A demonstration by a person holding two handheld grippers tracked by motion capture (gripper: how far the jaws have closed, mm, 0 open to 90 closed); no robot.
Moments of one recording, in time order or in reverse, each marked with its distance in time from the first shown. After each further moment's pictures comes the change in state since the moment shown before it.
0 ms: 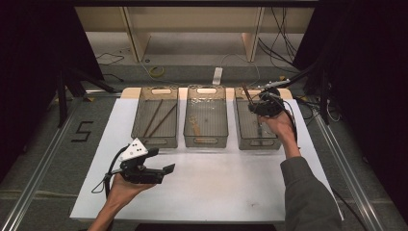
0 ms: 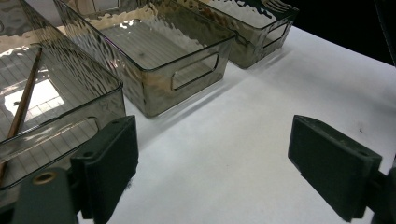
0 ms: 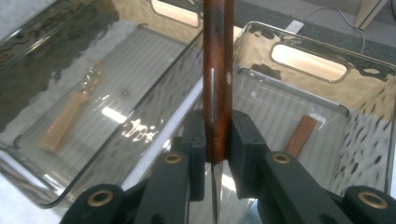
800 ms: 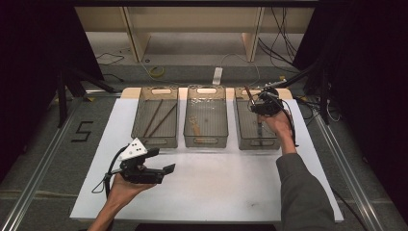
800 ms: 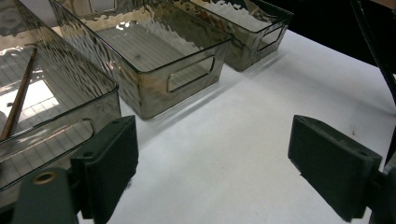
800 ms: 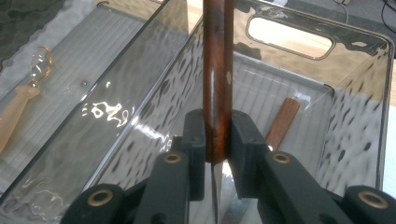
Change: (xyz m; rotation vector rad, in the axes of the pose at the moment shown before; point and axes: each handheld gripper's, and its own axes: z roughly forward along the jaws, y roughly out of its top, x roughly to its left) left arm -0.001 0.001 0.000 -0.004 -0.017 -0.007; right arm -0.015 -0.003 0.025 0.071 -0.064 0.042
